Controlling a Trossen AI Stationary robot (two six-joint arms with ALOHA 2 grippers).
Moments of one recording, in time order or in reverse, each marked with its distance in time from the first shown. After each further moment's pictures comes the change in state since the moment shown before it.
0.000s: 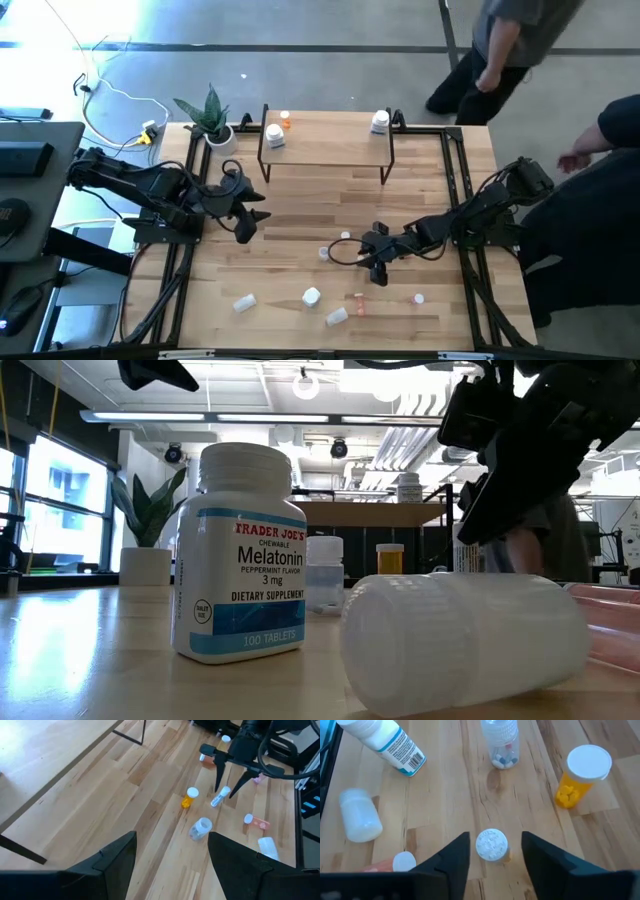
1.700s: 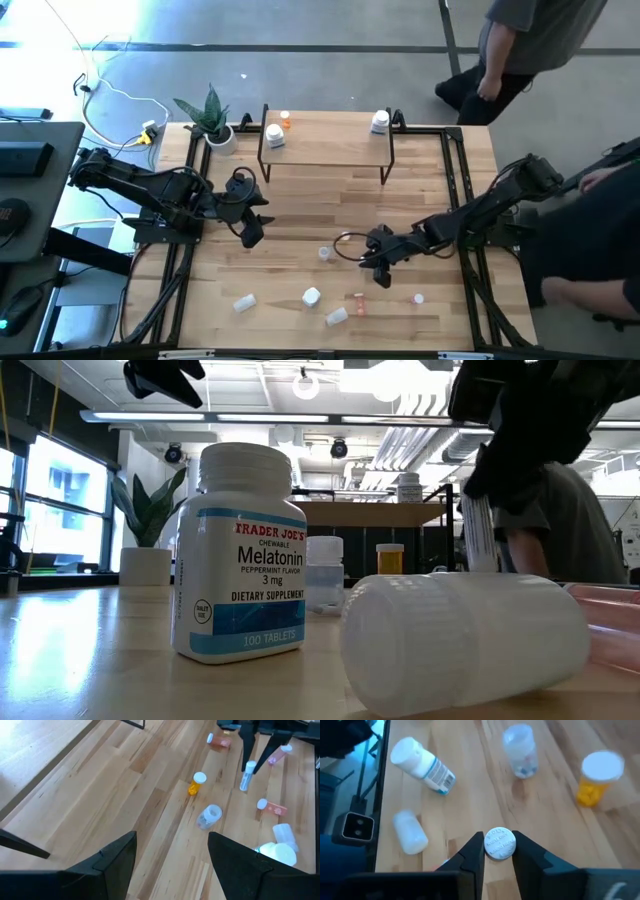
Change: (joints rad) left arm 0.000 0.074 0.000 -0.013 0.011 0.018; right arm 0.030 -0.102 0.004 -0.021 -0.015 0.161
